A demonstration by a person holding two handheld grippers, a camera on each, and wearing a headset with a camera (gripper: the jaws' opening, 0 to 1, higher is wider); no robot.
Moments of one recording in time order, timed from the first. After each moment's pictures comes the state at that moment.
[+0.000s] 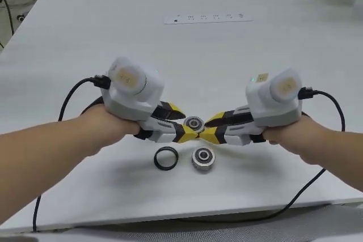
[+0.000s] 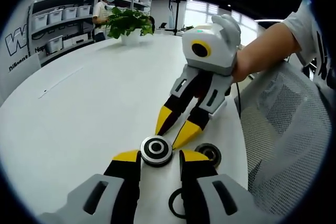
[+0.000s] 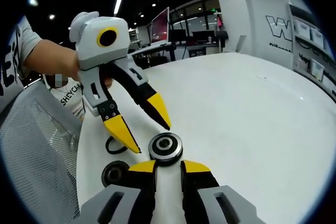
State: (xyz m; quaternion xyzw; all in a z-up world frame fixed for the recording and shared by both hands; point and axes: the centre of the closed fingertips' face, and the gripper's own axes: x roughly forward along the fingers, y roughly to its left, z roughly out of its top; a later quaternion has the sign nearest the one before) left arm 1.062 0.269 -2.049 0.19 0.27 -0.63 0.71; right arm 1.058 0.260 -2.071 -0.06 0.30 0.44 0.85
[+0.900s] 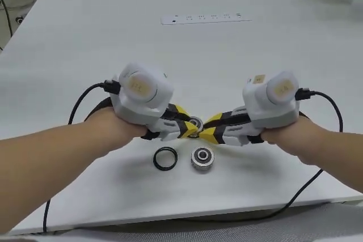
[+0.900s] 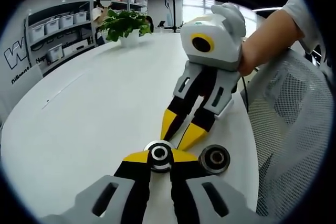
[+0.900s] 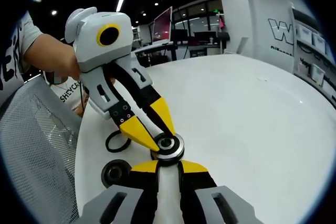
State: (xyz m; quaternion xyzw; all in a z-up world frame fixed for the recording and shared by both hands) left arm 1.064 0.260 -2.054 0.23 0.24 -0.61 0.72; right arm 1.055 0.262 -2.072 -0.08 0.30 0.44 0.85
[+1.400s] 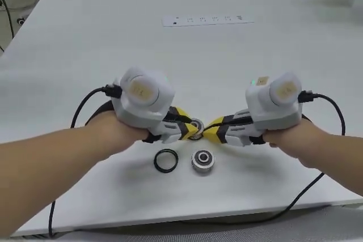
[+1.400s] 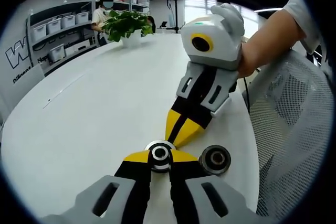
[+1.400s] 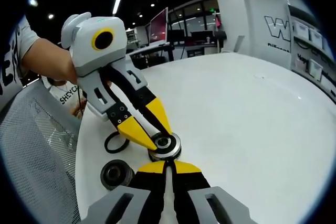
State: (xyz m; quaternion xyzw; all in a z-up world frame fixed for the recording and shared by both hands) left arm 1.067 0.261 -2.054 0.22 0.24 -0.61 0.72; right arm 1.057 0.258 -2.072 -0.06 0.30 0.43 0.85
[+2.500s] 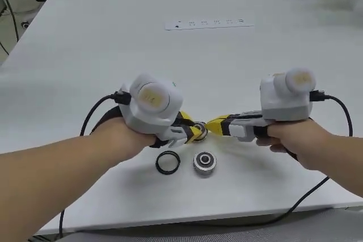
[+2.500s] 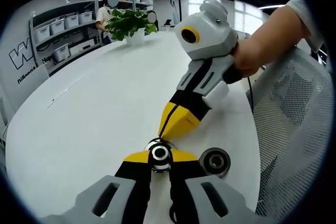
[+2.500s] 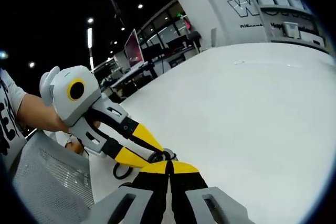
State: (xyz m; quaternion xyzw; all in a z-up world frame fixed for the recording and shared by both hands) left arm 1.068 0.259 -2.057 0.24 0.24 -0.59 0.74; right arm 1.068 0.256 -2.054 0.10 0.31 0.38 0.86
